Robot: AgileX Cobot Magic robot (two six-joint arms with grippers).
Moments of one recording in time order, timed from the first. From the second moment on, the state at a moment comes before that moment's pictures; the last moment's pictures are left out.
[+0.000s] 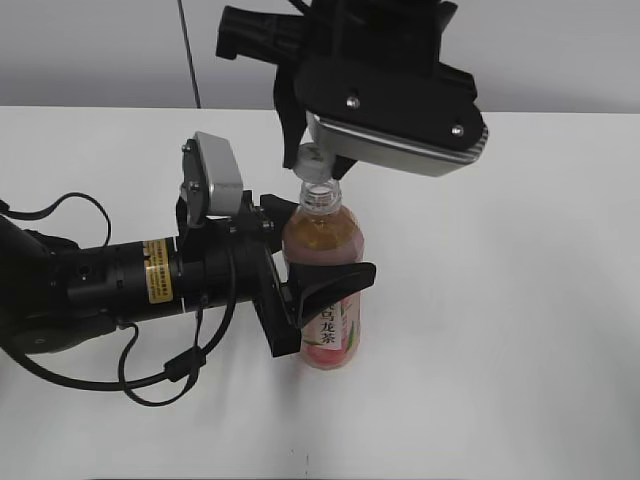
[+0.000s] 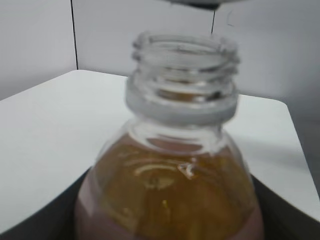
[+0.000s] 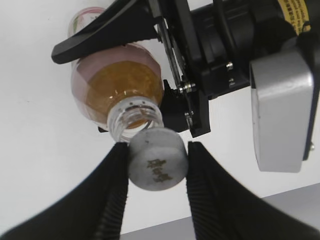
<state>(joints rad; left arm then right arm) -0.50 1.99 -0.68 0.87 -1.22 -0.31 0.77 1.81 -1.73 0.13 1.22 -2.48</state>
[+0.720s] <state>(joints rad) -0.50 1.99 -0.68 0.87 -1.22 -0.31 0.77 1.78 -1.73 -0.09 1.22 -1.29</state>
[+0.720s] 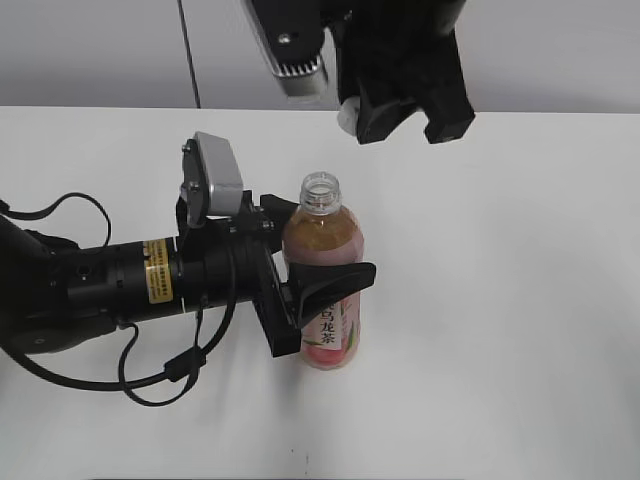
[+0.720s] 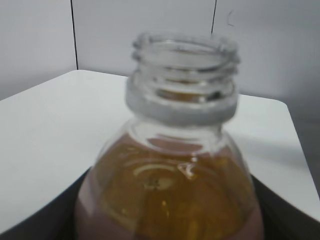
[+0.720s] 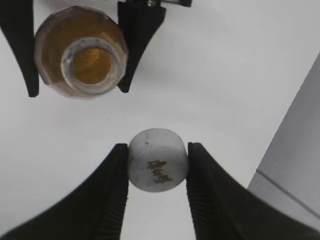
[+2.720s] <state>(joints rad) -0.50 1.99 -0.68 0.87 -1.22 -0.31 0.28 1.66 -0.94 0.00 0.89 -0.11</state>
